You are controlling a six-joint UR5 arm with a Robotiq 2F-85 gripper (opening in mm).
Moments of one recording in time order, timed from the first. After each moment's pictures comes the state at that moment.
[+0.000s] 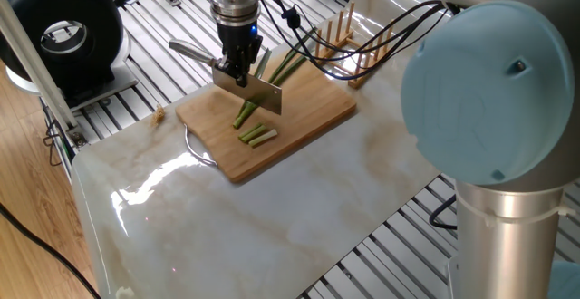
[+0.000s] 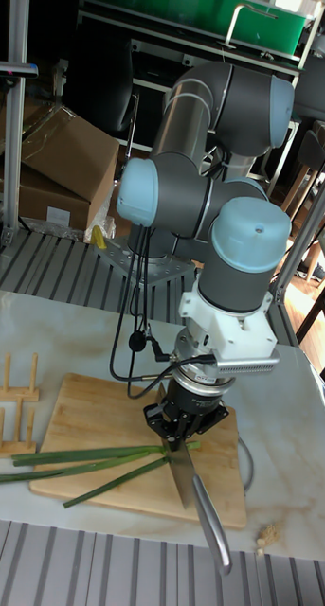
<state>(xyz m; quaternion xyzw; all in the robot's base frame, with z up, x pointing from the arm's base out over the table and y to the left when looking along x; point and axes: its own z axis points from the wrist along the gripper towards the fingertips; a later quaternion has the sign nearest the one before) 0.665 0.070 0.071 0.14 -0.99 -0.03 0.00</state>
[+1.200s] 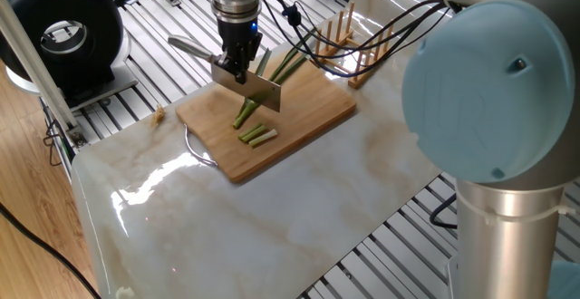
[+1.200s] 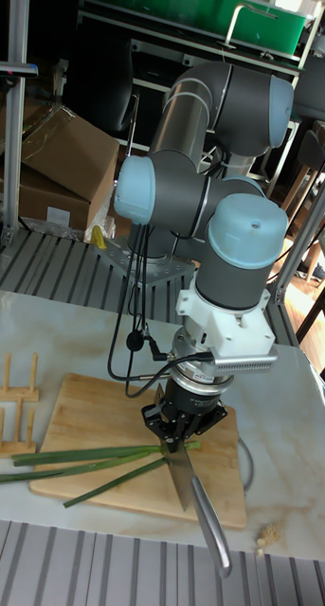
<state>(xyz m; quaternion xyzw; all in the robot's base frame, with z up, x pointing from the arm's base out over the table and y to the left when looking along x) 0.669 0.065 0.073 0.15 -0.99 -0.03 0.00</state>
